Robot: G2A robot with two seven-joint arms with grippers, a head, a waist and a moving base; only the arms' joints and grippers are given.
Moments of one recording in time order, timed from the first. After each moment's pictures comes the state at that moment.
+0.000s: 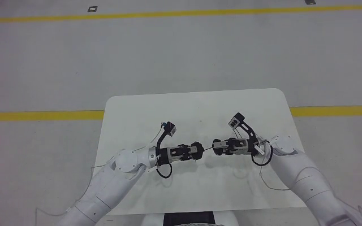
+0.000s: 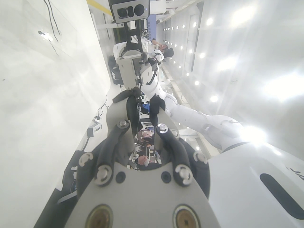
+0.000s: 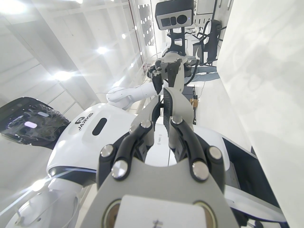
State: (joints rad) left arm 1.34 -1.11 -0.93 -1.55 -0.43 -0.33 -0.84; right arm -1.20 -0.99 0.99 -1.21 0.82 -0.34 1.39
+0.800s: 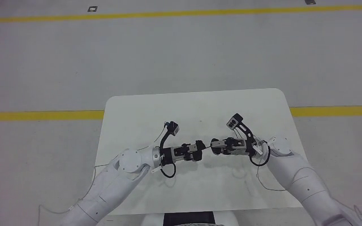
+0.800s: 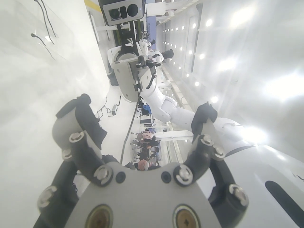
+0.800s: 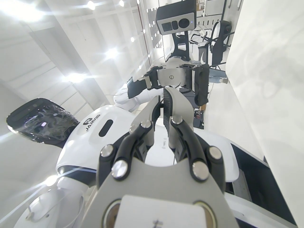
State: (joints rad) left arm 1.32 -1.11 -0.89 -1.56 -0.41 -0.33 -0.78; right arm -1.20 -1.02 0.98 -1.18 0.87 -0.34 1.39
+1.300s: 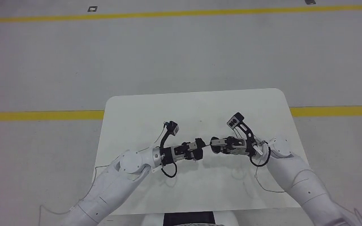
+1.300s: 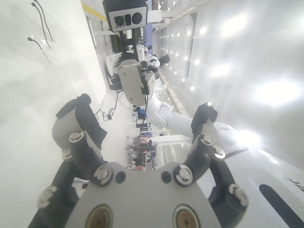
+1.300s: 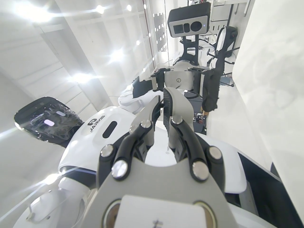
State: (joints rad) left arm 1.32 -1.12 -0.88 -1.56 -0.45 -0.32 -0.75; right arm -1.24 -1.02 1.02 -1.24 0.89 -0.34 1.36
